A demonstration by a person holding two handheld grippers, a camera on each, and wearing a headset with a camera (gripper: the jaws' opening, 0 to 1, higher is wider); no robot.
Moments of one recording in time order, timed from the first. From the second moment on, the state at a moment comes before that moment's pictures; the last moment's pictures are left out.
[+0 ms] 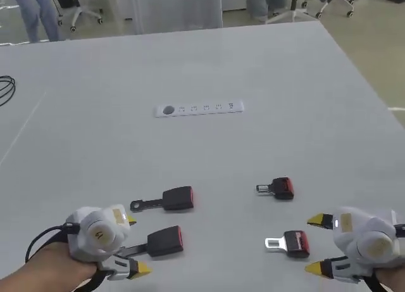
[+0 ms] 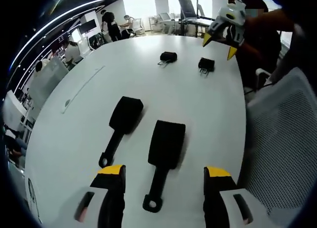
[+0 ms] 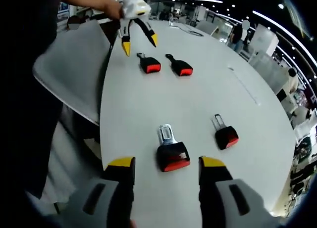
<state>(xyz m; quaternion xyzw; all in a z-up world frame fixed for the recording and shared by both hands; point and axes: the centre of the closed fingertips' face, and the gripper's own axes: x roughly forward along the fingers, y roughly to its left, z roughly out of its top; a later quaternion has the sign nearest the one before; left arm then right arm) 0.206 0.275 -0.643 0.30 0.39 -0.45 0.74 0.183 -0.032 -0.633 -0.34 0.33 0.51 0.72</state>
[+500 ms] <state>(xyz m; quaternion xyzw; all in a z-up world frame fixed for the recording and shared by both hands) 0.215 0.262 -0.664 0.35 0.40 -0.48 0.70 0.194 -0.028 -0.663 -0.40 0.33 0.54 0.67</state>
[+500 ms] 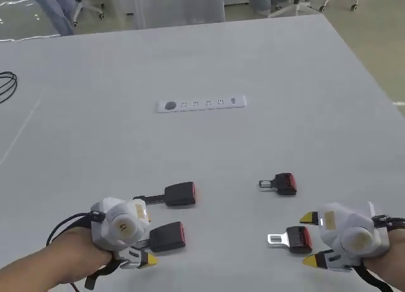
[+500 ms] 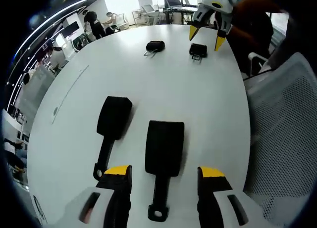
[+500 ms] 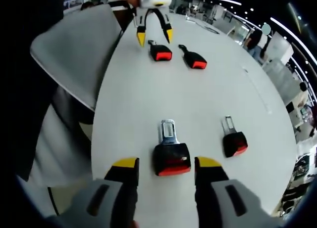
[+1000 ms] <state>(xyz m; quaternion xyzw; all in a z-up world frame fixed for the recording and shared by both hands) 0.220 0.247 -0.679 0.37 0.42 -0.51 0.66 0.209 -0.030 -0.683 -0.40 0.36 0.54 0.65</state>
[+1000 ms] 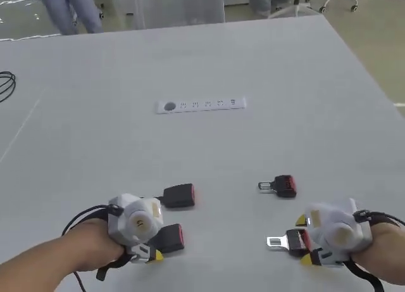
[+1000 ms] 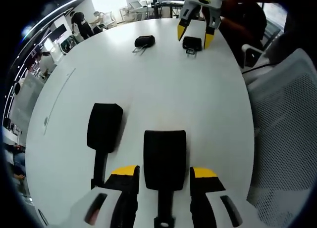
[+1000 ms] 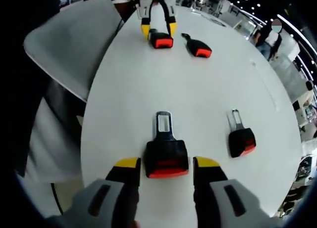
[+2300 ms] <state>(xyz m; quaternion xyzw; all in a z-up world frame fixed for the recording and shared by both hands) 0.217 0.247 -0.684 0.43 0.40 -0.55 0.59 0.207 -0.019 -0.687 -0.36 0.39 0.56 0.63</state>
